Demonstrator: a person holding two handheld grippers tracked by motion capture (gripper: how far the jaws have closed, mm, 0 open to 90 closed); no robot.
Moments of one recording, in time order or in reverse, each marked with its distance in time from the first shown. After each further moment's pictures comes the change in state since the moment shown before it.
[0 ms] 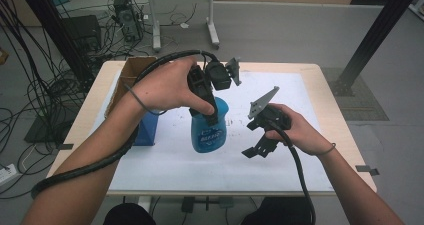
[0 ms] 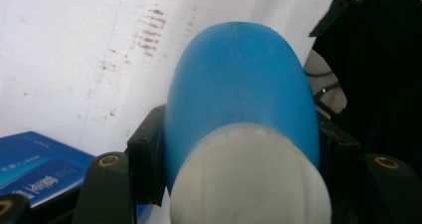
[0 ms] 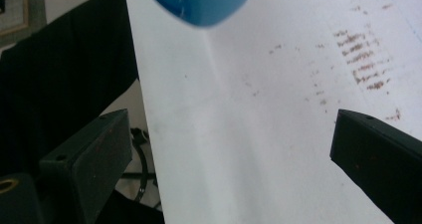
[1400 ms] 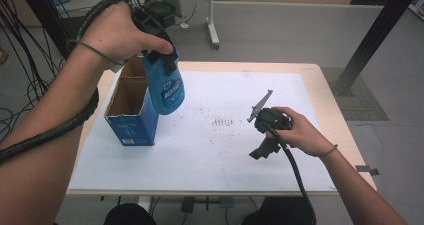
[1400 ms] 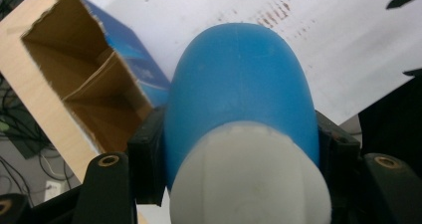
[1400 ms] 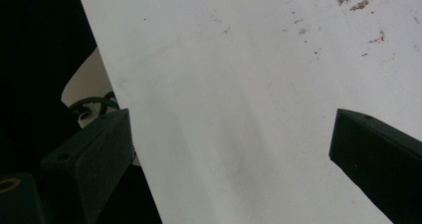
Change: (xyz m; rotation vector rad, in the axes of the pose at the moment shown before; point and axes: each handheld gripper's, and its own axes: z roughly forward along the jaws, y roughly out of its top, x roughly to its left) left arm 0.087 -0.058 -0.081 -0.015 0.126 -0.581; right arm -0.007 -0.009 0.009 0.200 -0.094 0.090
